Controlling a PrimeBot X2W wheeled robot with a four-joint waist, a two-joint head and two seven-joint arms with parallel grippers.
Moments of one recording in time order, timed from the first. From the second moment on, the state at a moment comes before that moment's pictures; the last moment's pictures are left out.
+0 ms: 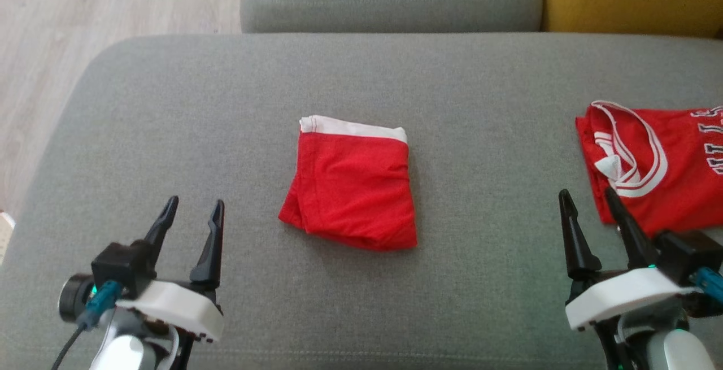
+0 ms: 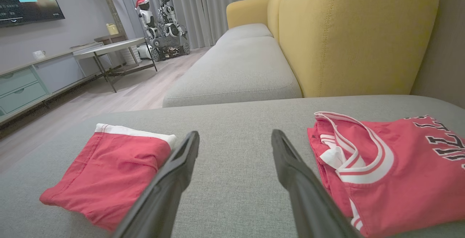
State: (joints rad) left arm -0.02 0.33 -0.34 0.06 -0.36 0.12 -0.17; right arm 0.07 -0.05 -0.01 -0.04 0.20 0.13 0.07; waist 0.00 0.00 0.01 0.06
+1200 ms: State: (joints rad) left arm 0.03 0.34 -0.34 0.04 -0.38 0.17 -0.14; right arm 0.11 -0.04 -0.03 -0.07 0.20 0.13 0.10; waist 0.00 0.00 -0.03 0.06
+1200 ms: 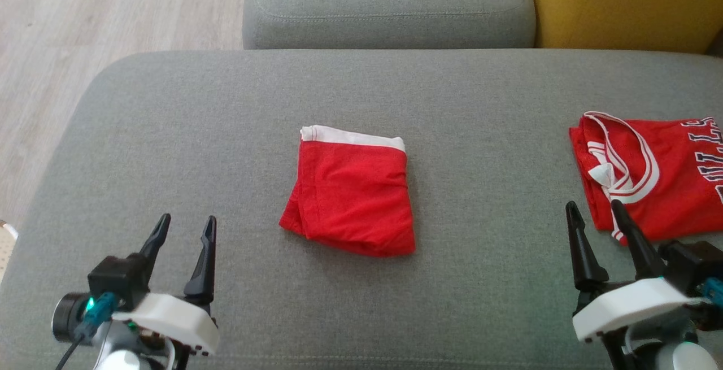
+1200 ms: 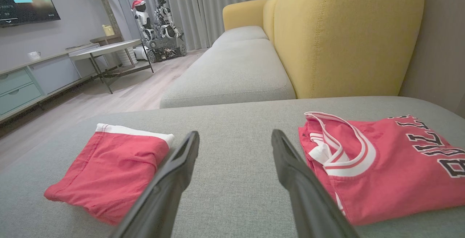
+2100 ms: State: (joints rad) left arm -0.12 0.33 -0.38 0.05 -0.38 0.13 -0.18; right arm -0.22 -0.05 0.22 0.34 0.28 0.13 0.10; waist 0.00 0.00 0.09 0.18
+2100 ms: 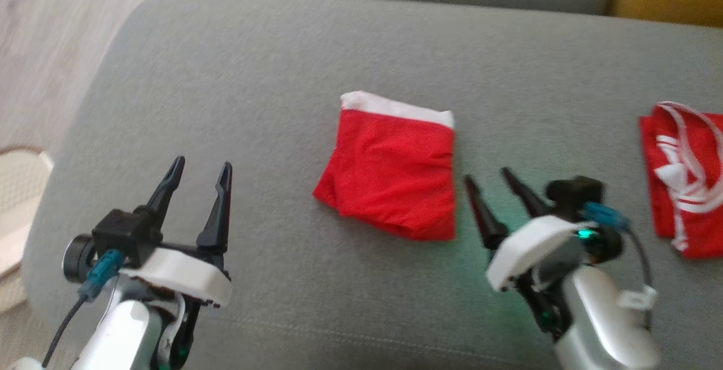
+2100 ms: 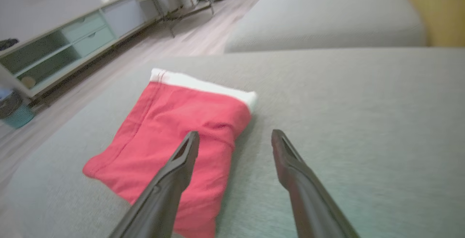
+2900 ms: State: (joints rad) left arm -0.17 0.31 -0.38 0.12 -0.38 0.11 -0.23; right arm -0.53 -0.06 0.53 0.86 0.53 0.13 0.07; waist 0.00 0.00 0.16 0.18
